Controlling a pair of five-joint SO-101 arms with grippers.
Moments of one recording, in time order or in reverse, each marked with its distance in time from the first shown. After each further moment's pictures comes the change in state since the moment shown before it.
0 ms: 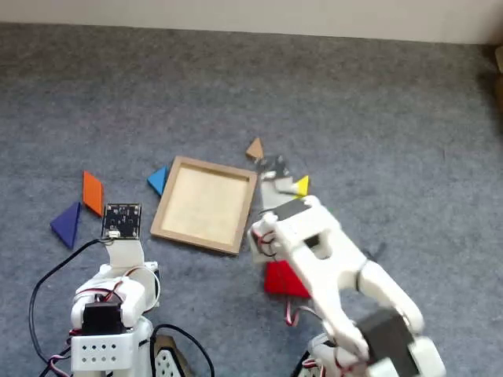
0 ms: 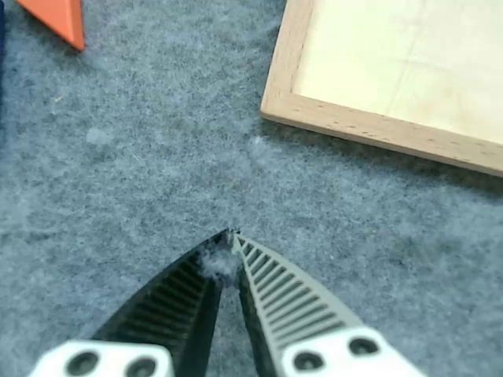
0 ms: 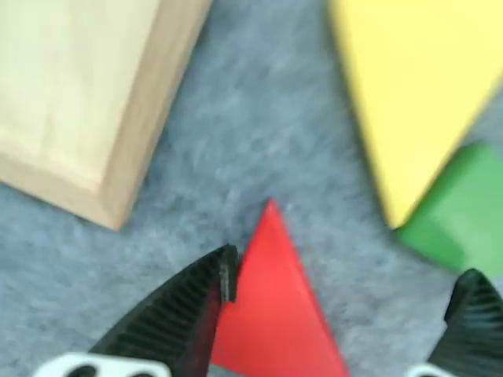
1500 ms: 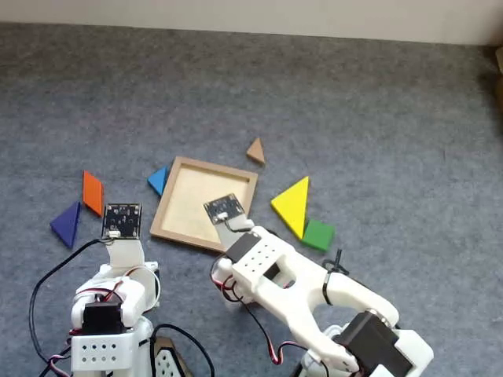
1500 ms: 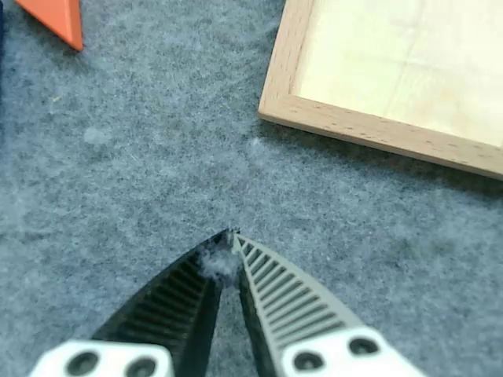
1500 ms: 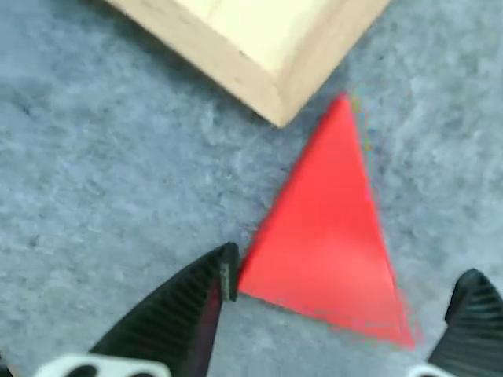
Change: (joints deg) left arm 0.0 0.0 0.0 0.0 0.0; right arm -22.8 2.3 2.3 4.0 -9.0
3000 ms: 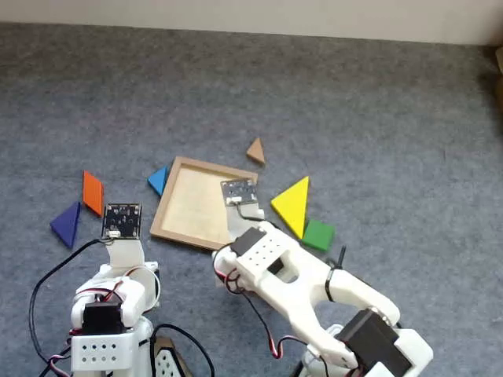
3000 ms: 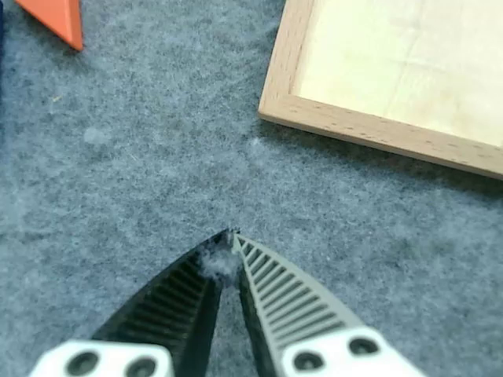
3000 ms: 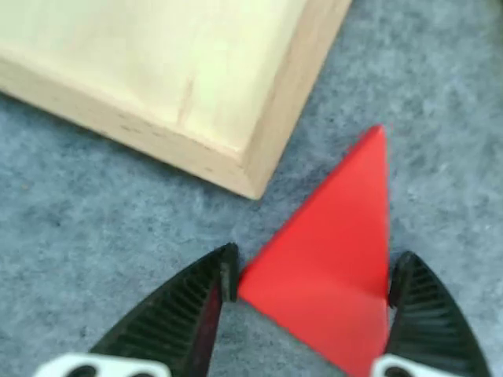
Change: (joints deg) left arm 0.0 0.0 0.0 0.0 0.0; right arm 2.3 0.3 -0.4 -8.9 -11.5
